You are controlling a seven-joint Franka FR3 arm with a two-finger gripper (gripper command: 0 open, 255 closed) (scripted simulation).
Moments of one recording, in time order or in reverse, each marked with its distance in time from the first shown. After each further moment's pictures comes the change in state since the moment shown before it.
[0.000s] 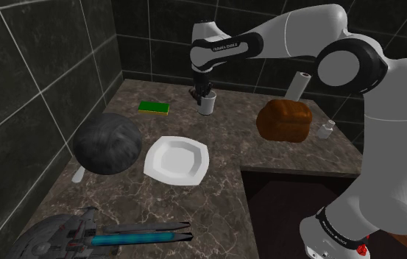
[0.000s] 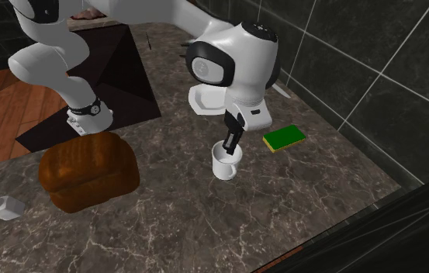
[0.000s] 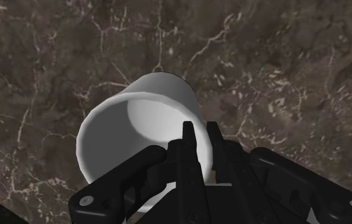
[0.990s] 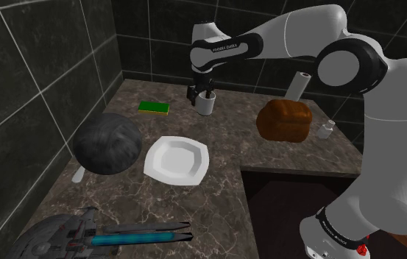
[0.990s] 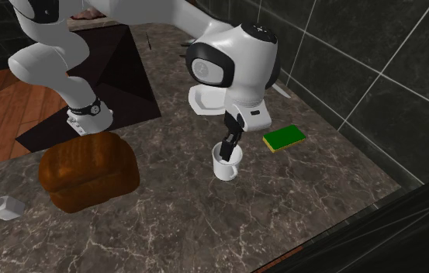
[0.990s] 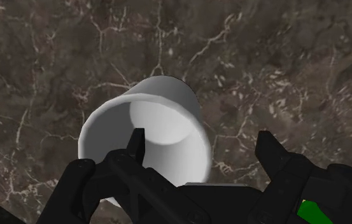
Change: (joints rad) arm 0.000 0.001 0.000 -0.005 0.000 0.006 0.001
